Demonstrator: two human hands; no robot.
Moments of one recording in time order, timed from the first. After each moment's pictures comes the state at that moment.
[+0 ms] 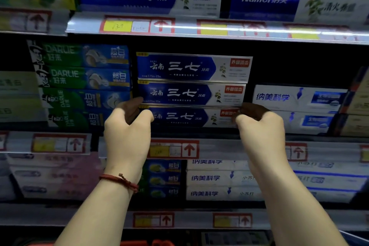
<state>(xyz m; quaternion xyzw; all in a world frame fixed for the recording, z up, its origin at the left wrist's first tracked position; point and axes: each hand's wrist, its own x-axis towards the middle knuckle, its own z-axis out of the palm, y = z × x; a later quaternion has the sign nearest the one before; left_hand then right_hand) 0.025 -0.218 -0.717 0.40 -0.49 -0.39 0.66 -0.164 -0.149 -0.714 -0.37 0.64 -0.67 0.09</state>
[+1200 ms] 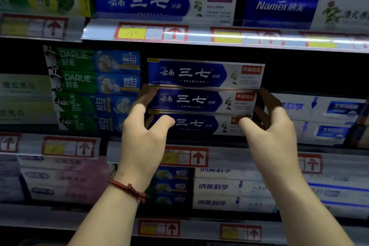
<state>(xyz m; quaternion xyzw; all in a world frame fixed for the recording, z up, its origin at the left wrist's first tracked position) 0.028 -0.214 -0.712 0.30 -0.61 -0.37 0.63 -0.155 -0.142 -0.709 -0.46 0.57 -0.68 0.08</state>
